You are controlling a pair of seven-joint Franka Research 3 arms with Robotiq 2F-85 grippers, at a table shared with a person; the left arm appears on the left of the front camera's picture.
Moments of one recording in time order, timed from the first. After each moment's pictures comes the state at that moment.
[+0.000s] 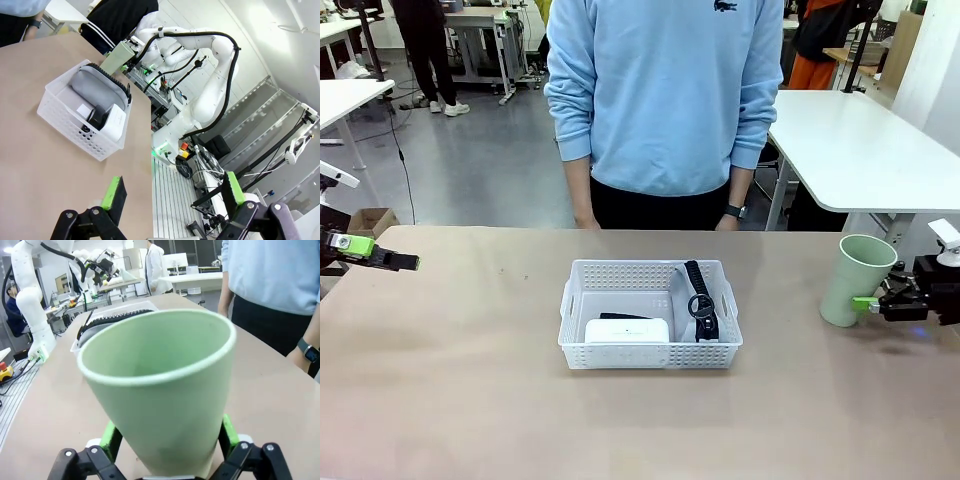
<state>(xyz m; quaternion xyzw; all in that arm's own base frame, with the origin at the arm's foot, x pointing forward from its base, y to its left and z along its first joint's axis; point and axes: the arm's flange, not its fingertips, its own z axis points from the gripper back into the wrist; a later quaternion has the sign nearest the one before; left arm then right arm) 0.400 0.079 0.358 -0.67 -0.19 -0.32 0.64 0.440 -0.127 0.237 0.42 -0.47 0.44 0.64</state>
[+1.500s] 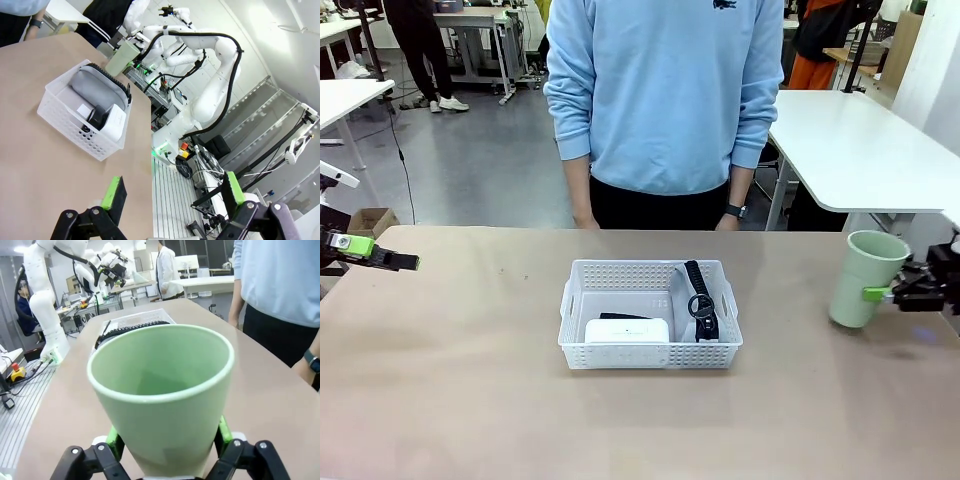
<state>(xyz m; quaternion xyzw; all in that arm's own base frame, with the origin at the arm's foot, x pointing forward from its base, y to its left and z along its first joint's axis) 0.400 0.079 0.358 -0.67 -0.19 -0.32 0.64 0.430 -0.139 0.278 0.43 -0.46 0.45 0.63</state>
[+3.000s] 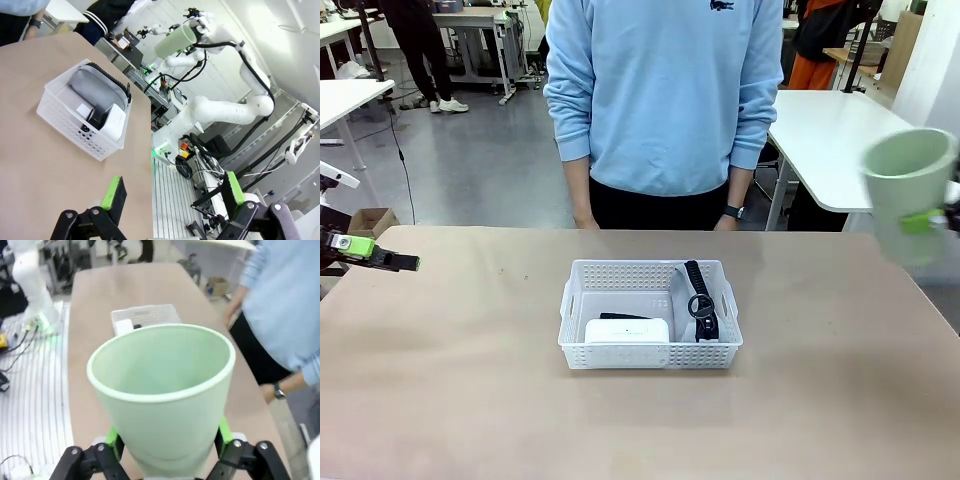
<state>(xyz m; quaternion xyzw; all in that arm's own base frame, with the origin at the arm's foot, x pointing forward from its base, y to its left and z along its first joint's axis) 0.399 0.078 0.357 -0.67 -0.19 -0.32 0.64 0.308 0.003 0.546 0.21 -0.39 0.56 0.70</state>
